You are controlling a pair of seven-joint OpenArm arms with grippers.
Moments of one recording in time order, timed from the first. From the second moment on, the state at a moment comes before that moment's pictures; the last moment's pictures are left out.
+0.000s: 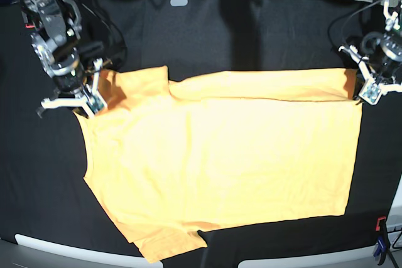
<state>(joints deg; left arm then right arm) 19.3 -33.4 -6.1 94.6 -1.0 -18.9 12.7 -12.5 33.5 -8.6 101.8 -12.1 2.9 -31.8</state>
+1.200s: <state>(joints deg) -0.2 -29.0 -2.8 71.9 -0.8 -21.5 9.0 0.7 30.1 -8.8 90.3 -7.8 9.0 -31.5</state>
